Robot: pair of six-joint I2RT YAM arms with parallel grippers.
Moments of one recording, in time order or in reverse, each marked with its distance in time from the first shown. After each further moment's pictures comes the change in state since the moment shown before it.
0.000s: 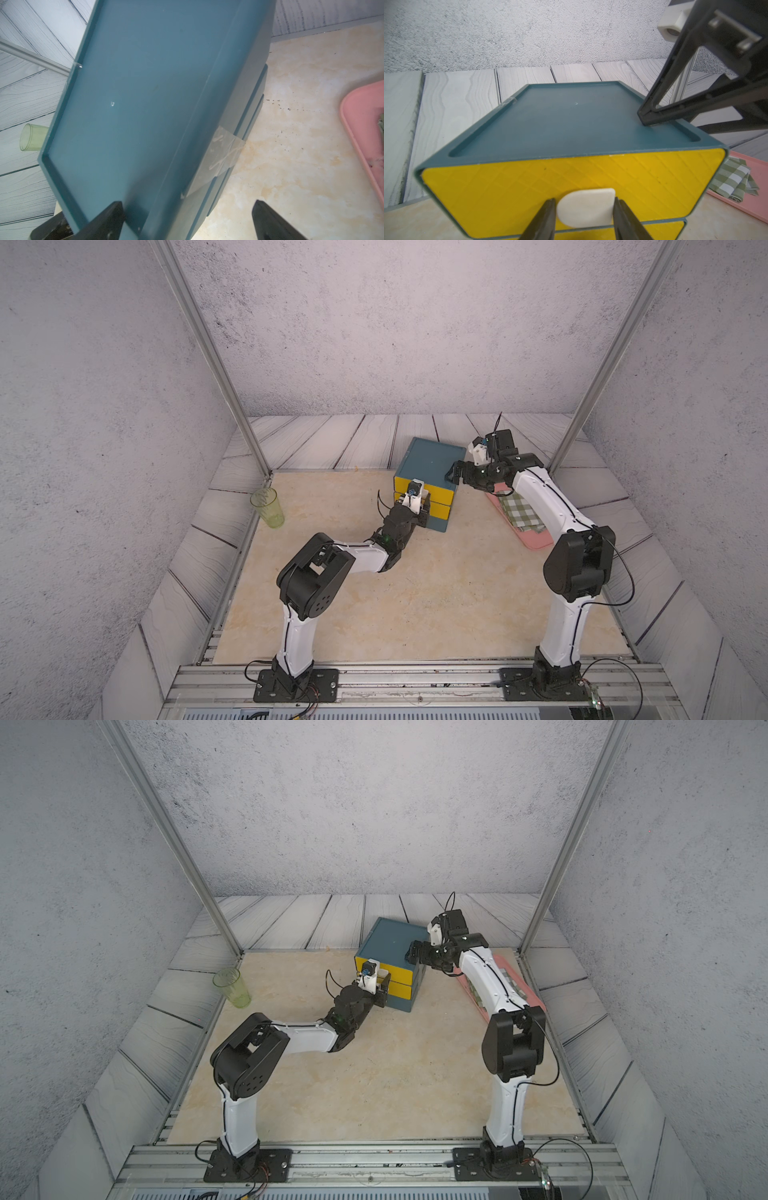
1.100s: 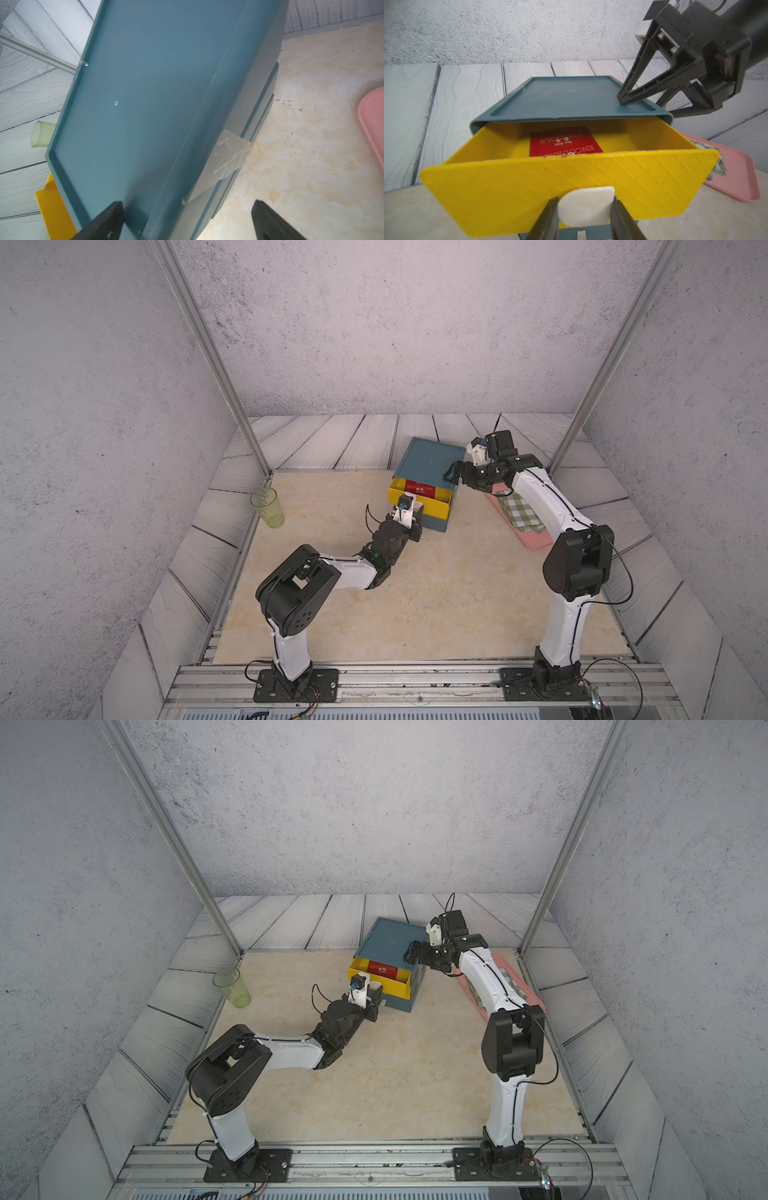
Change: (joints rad) left arm -0.029 -0.177 -0.251 0.059 -0.014 -0.022; right arm -0.003 0.011 -0.007 0.021 -0.034 0.001
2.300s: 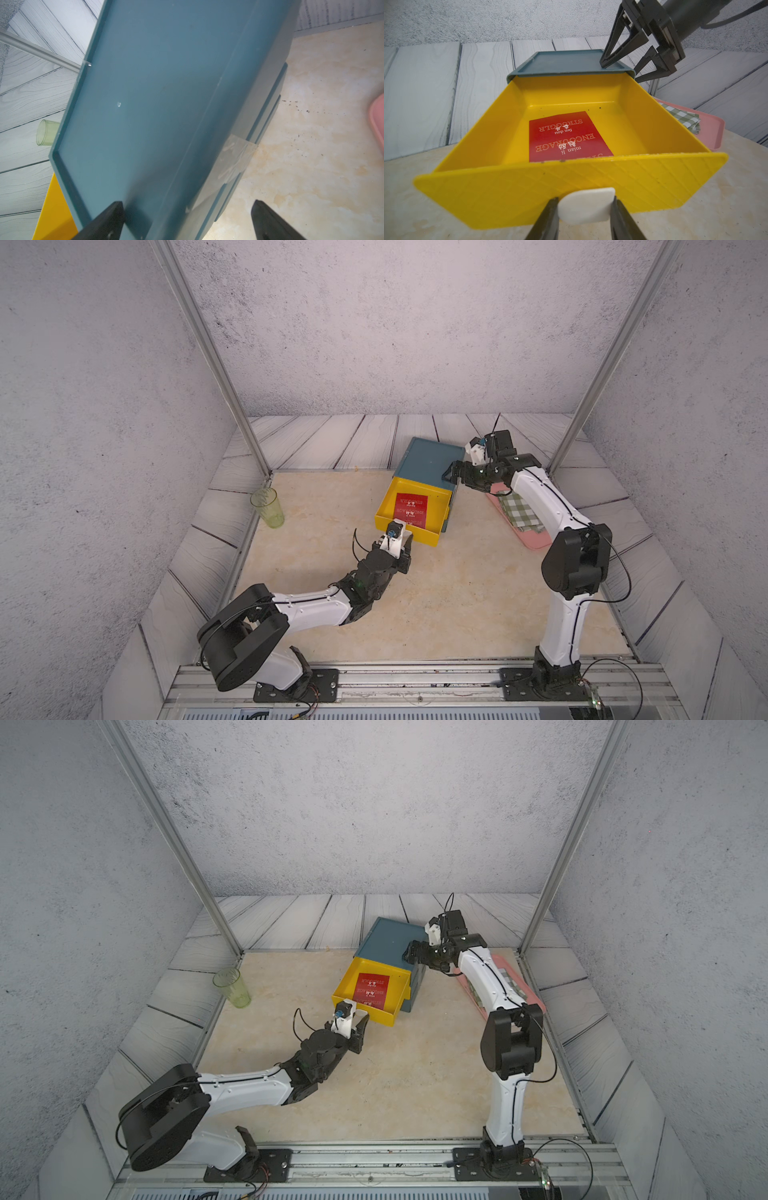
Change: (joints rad) left arm -0.132 -0.387 -0.296 -0.219 -0.137 -0.037; right arm 0.000 0.015 0.013 0.001 -0.017 0.000
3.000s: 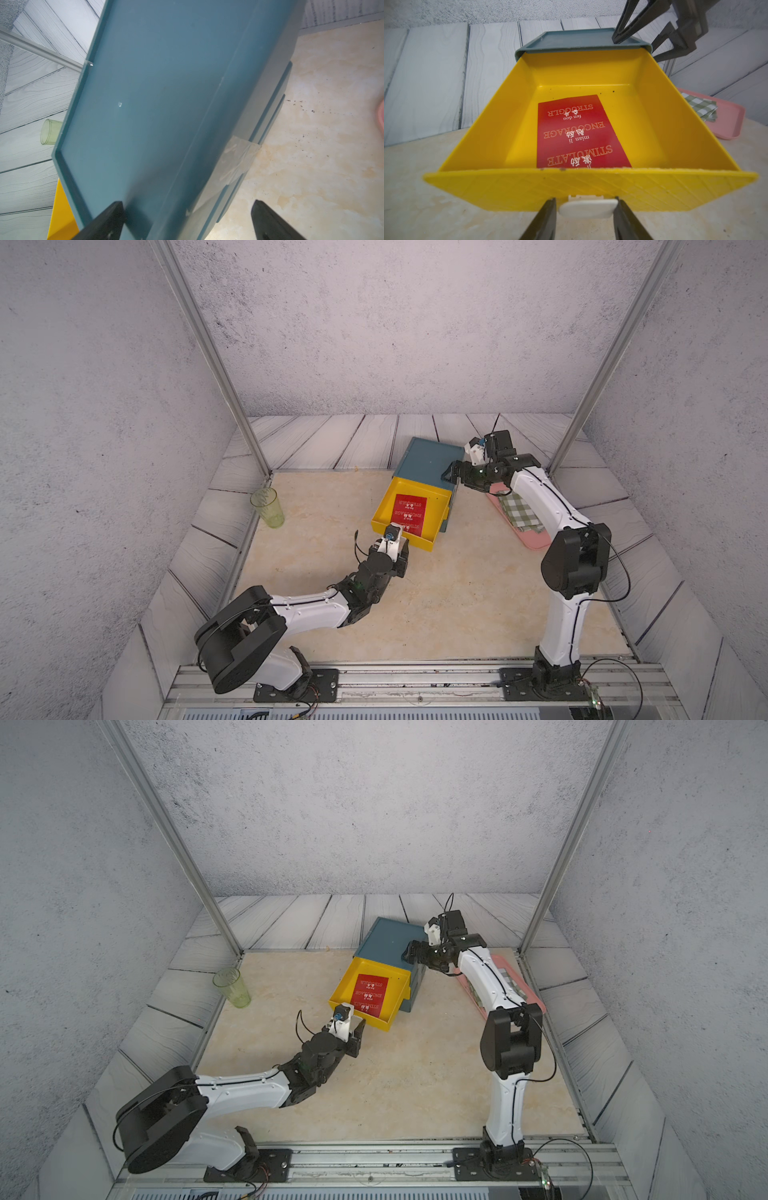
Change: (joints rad) left arm -0.005 0.001 -0.015 -0.069 -0.059 -0.034; right arm 0.000 0.006 0.002 0.004 -0.015 0.005
